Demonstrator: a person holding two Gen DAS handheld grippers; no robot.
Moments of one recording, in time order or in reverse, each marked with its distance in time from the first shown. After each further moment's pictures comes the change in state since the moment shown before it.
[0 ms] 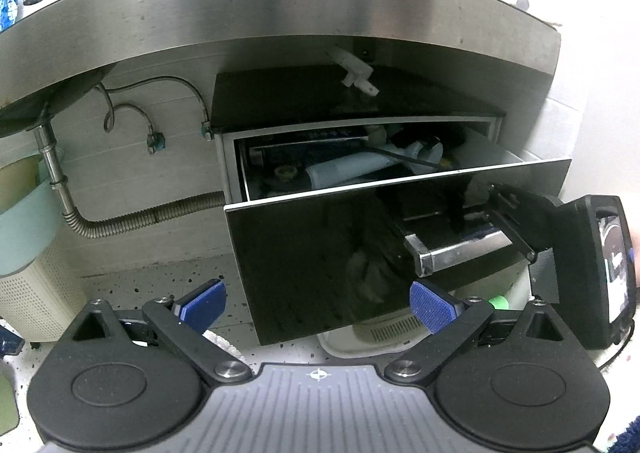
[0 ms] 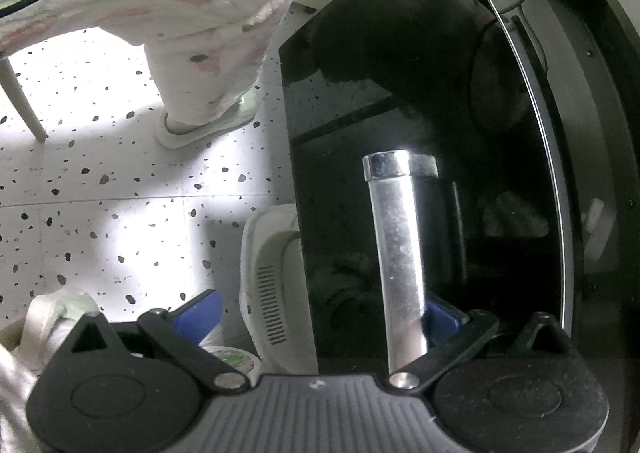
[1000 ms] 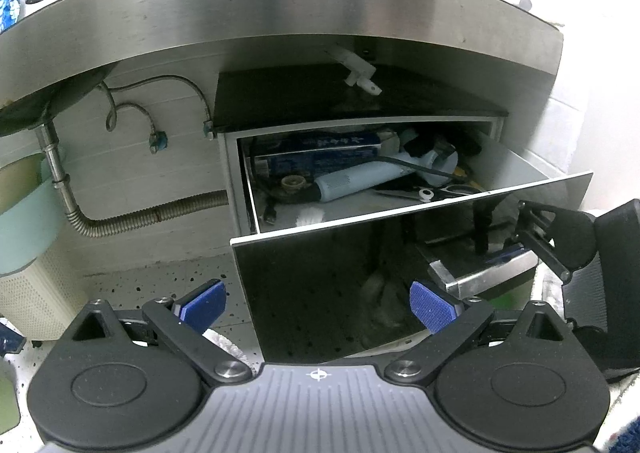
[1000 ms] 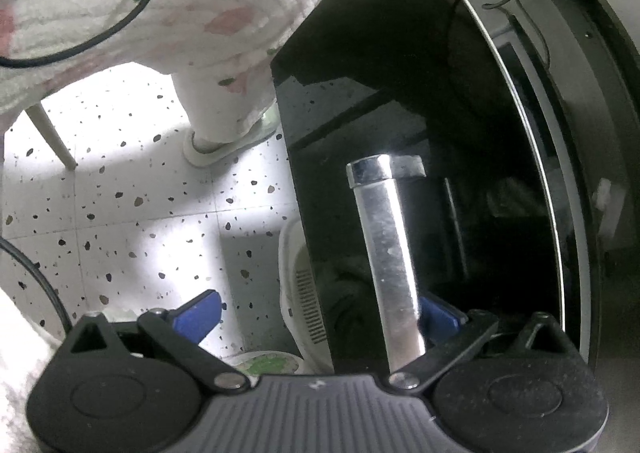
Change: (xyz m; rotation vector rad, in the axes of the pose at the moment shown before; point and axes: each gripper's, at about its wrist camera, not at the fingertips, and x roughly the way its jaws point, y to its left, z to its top) left arm 0.002 0.002 0.000 -0.005 0.002 0.005; right arm -0.032 0.008 -0.003 0.096 -0.035 0.080
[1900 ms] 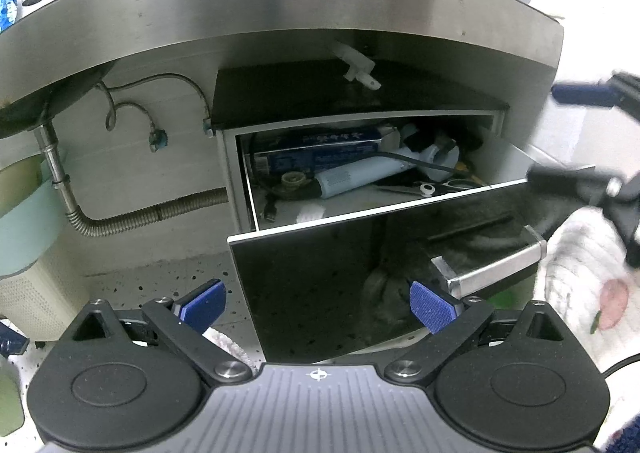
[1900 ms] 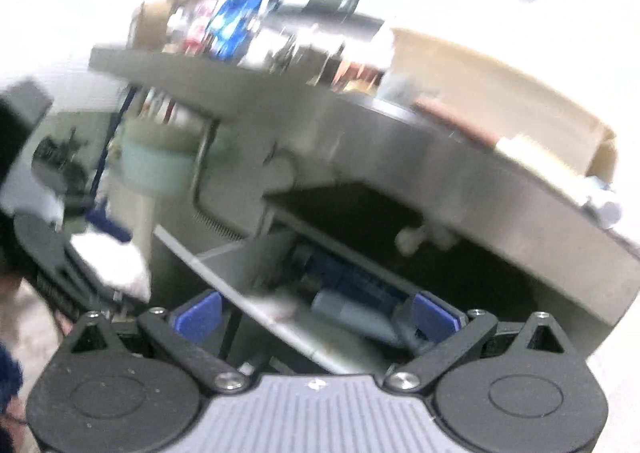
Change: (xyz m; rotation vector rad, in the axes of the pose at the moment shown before) left arm 0.002 -0.003 -0.001 0.008 0.012 0.011; right arm -0.128 -0.066 -0.035 0.700 -0.593 -0.300
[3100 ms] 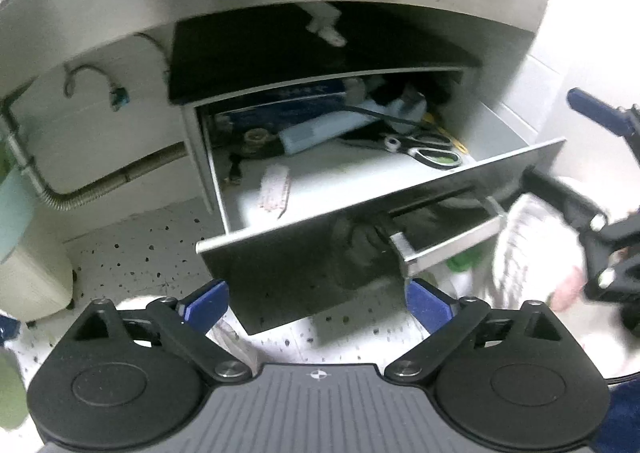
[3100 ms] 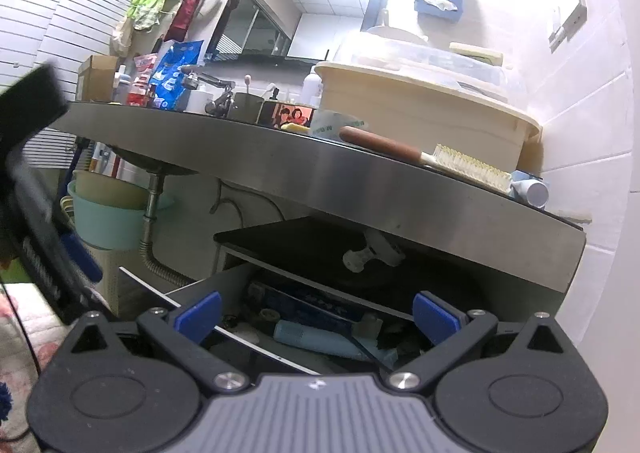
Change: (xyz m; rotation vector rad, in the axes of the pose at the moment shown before) left arm -0.004 -0.010 0.060 0.065 0.289 -0.111; right arm -0.026 0.001 -0.028 0.104 -0.131 -0.141
